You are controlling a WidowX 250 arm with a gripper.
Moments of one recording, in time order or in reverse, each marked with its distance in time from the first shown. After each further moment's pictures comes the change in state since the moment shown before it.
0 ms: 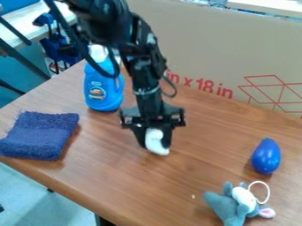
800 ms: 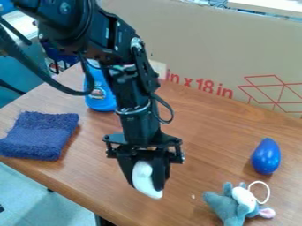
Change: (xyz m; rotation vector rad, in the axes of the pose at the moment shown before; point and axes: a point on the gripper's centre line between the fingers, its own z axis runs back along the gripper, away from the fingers) arm -0.096 -0.001 0.026 -0.077 0.216 -0.164
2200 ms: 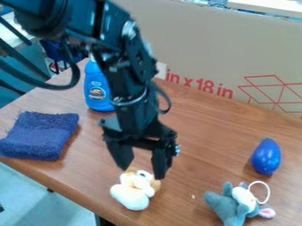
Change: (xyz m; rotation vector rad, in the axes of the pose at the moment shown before) arm 0.001 -0.004 0.024 0.082 -0.166 -0.156
